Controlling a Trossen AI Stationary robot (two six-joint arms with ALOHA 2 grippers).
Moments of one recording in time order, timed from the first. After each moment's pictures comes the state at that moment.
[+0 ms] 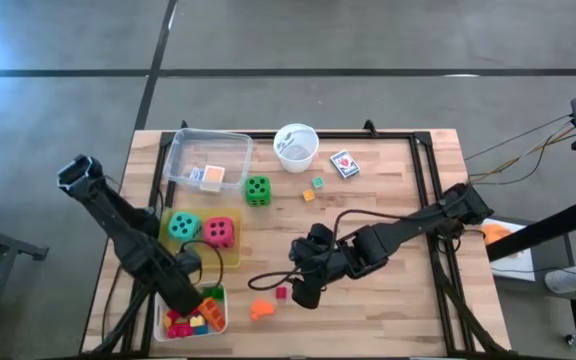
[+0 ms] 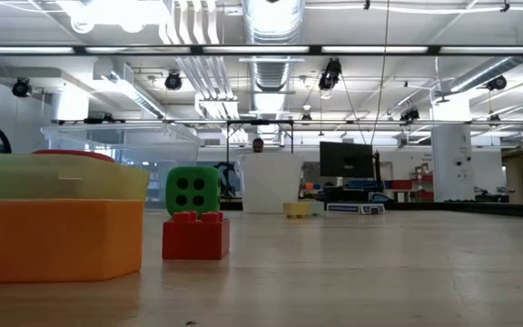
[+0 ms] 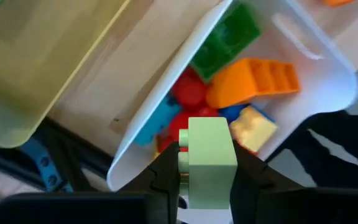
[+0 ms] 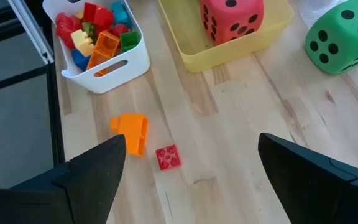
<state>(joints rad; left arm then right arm) -0.80 1.33 1.07 -1.14 0.11 -1.58 0.43 1.87 1.80 -0.83 0.34 0.70</state>
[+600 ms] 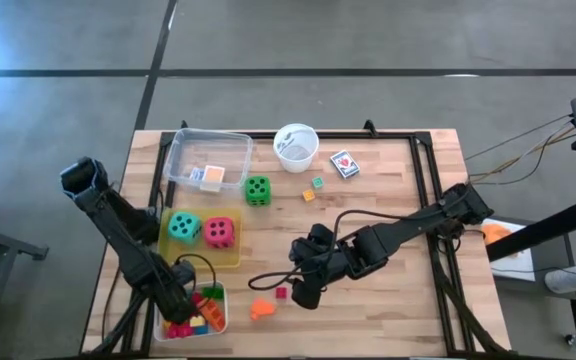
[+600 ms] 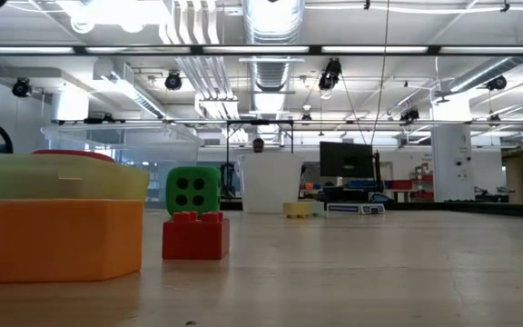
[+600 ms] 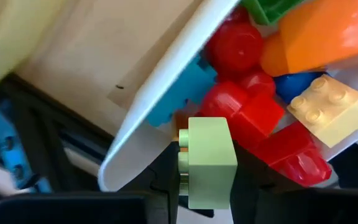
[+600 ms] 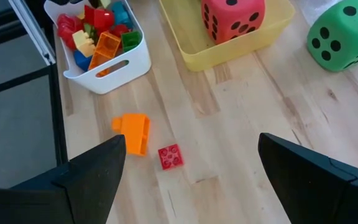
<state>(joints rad) -0.91 1.37 0.88 -0.94 0.22 -1.72 0.43 1.87 1.80 -0.83 0.34 0.71</state>
